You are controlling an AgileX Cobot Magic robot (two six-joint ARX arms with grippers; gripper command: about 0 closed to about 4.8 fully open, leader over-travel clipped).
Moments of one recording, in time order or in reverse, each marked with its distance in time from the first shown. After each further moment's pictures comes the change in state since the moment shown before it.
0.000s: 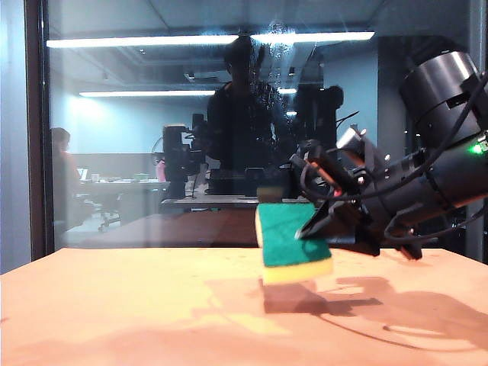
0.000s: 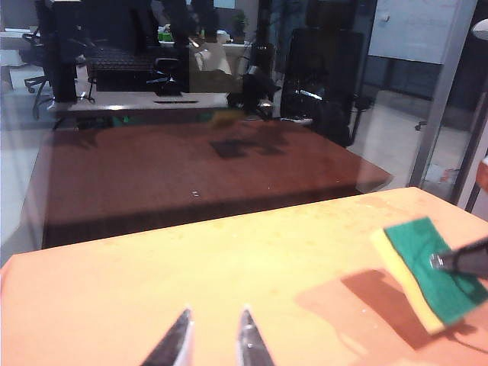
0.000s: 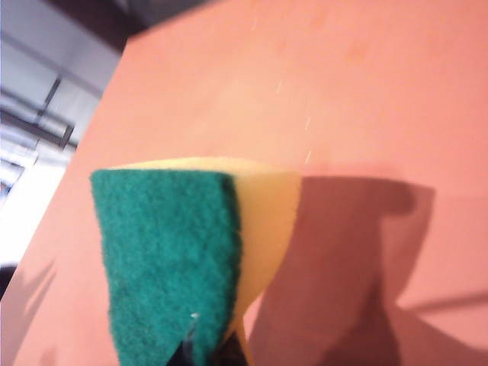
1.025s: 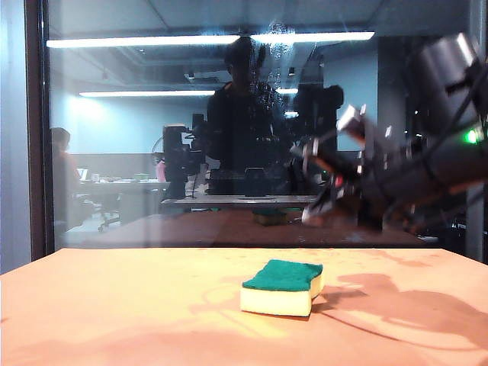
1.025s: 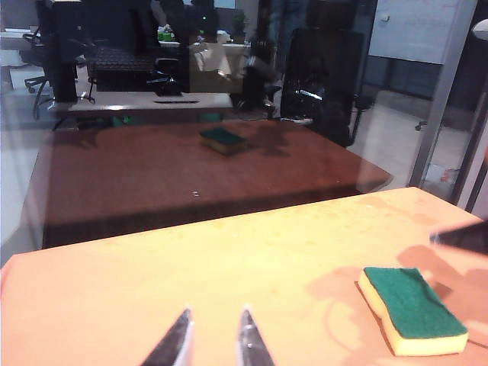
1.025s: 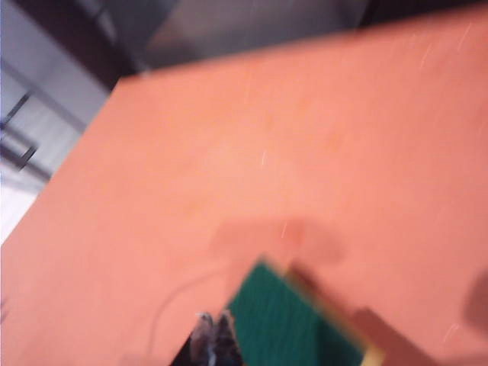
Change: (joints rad) left arm 0.000 0.000 0.000 0.000 0.000 0.000; right arm 0.003 -0.043 0.000 0.057 0.126 -0.142
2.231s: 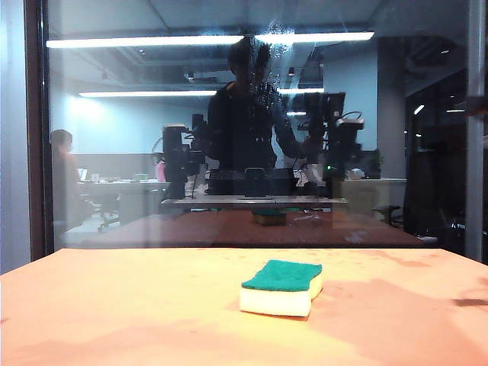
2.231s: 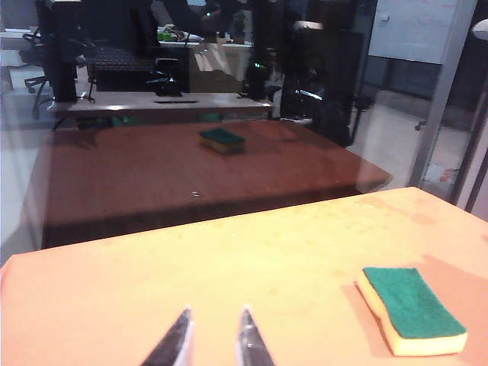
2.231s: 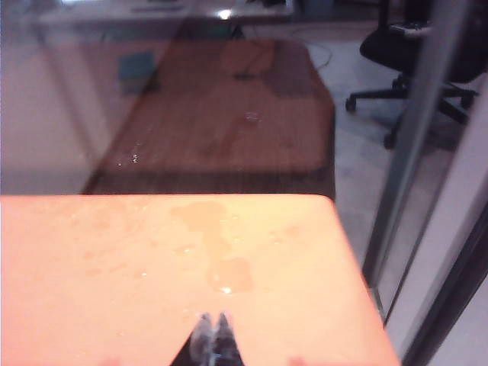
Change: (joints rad) left arm 0.000 0.000 0.000 0.000 0.000 0.000; right arm -0.389 -0.618 -0.209 -0.275 0.236 -0.381
